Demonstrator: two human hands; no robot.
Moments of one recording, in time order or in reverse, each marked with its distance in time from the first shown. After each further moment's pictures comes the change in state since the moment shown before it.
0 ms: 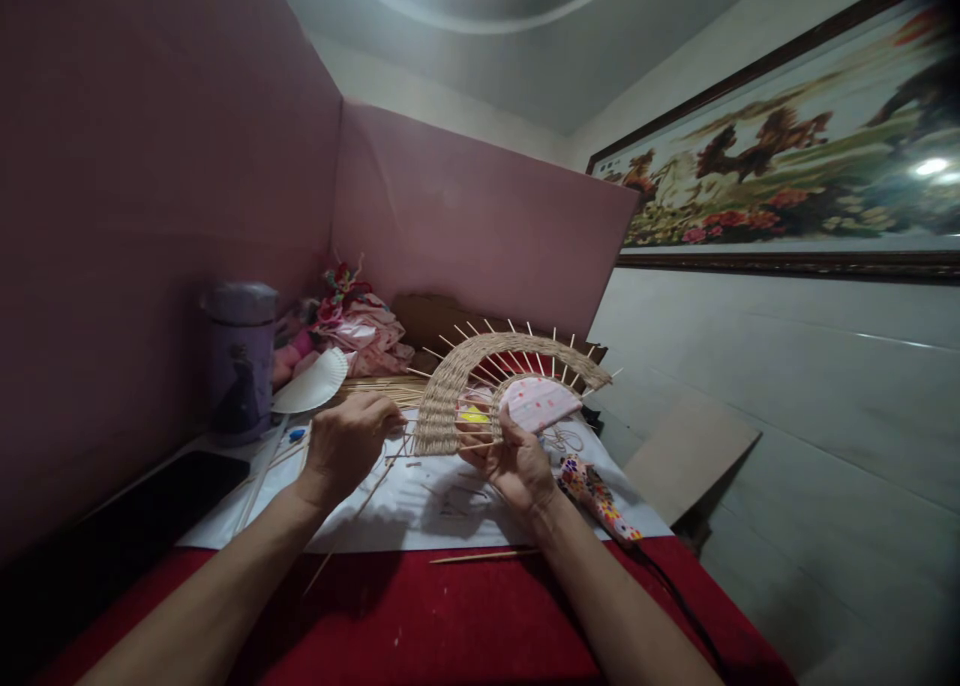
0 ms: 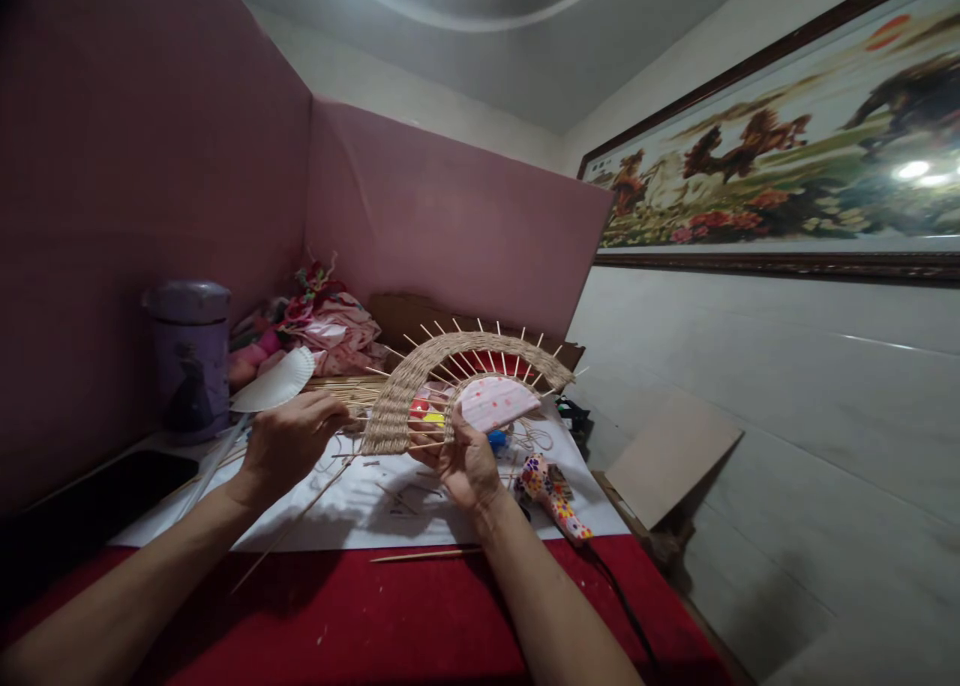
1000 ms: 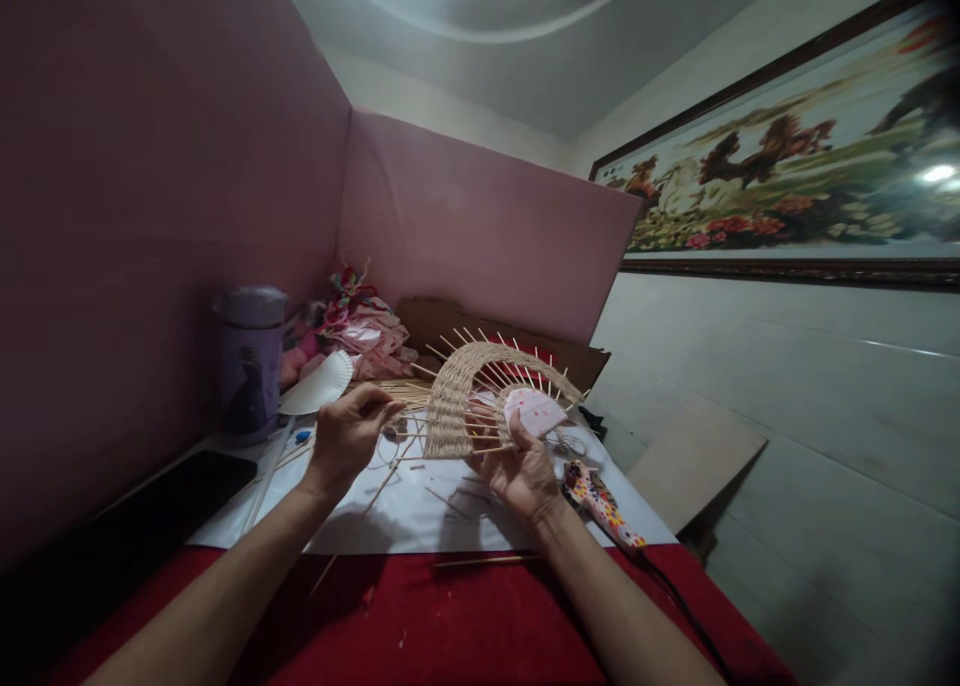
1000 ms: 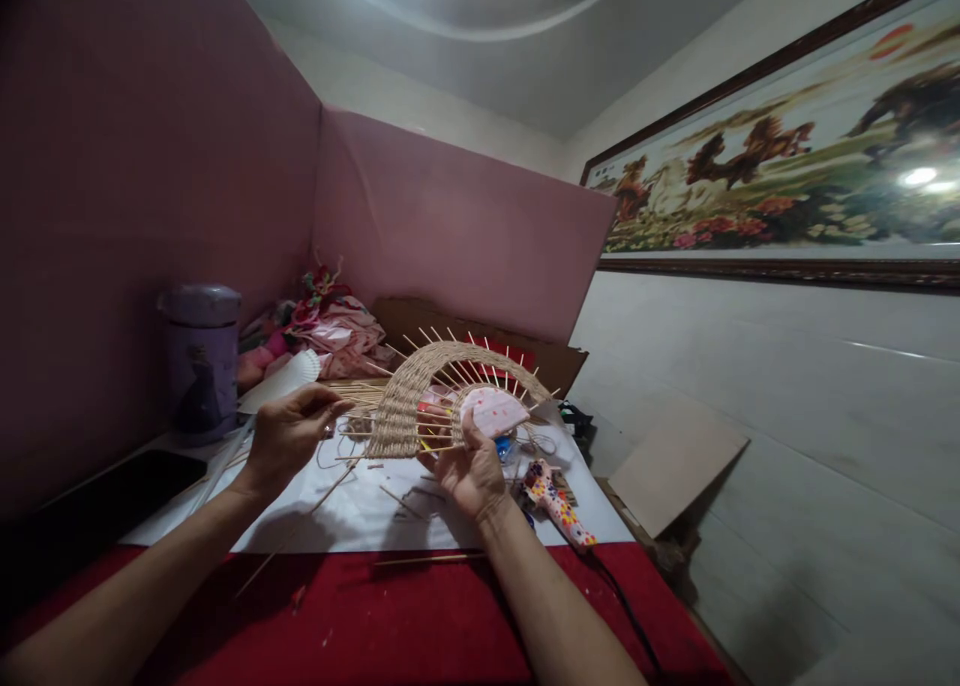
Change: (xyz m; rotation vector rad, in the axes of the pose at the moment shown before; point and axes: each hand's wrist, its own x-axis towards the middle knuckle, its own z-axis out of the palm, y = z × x) left_hand 0.004 -0.005 0.009 -0.658 0.198 -0.397; right_hand 0.000 0.002 -0.007 0.192 -0.151 0.038
